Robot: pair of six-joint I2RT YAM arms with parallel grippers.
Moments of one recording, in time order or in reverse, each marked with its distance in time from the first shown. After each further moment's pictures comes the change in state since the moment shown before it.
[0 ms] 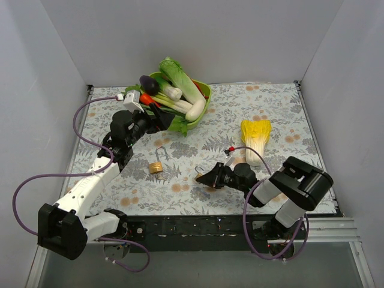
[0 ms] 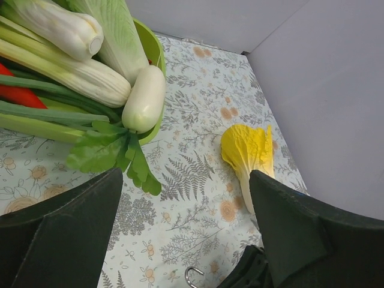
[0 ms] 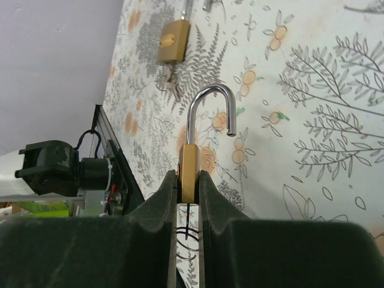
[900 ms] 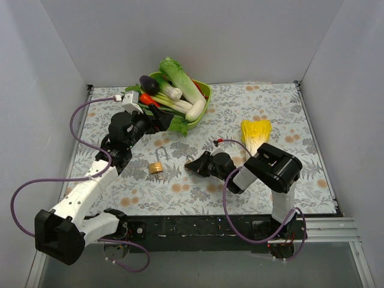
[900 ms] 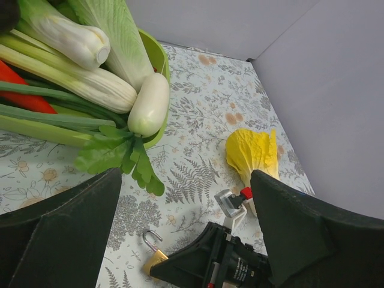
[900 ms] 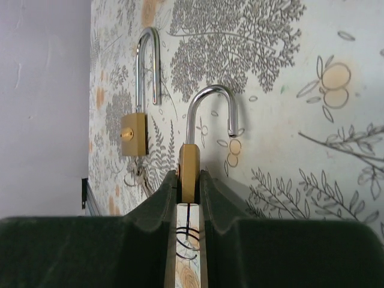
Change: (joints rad) left arm -0.024 -0.045 0.001 -0.032 -0.053 0.030; right arm 0.031 0.338 0.300 -0.063 0.203 0.151
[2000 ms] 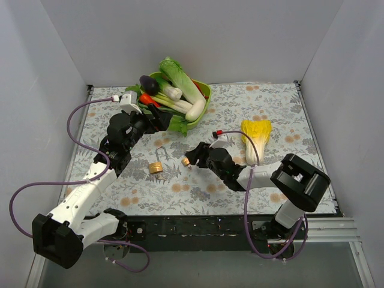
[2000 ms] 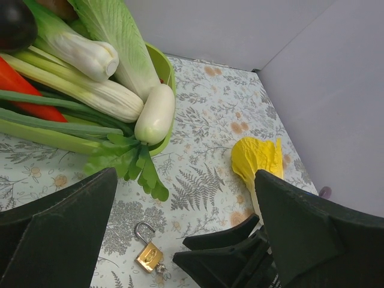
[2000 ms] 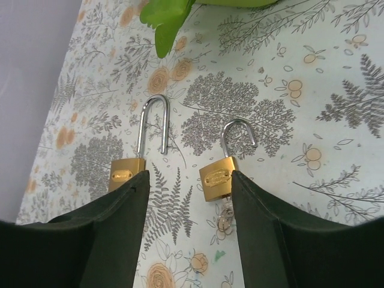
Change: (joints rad) left arm -0.019 -0.035 0.005 -0.013 -0.060 0.026; right arm 0.080 -0.276 0.091 -0.348 0.347 -0.279
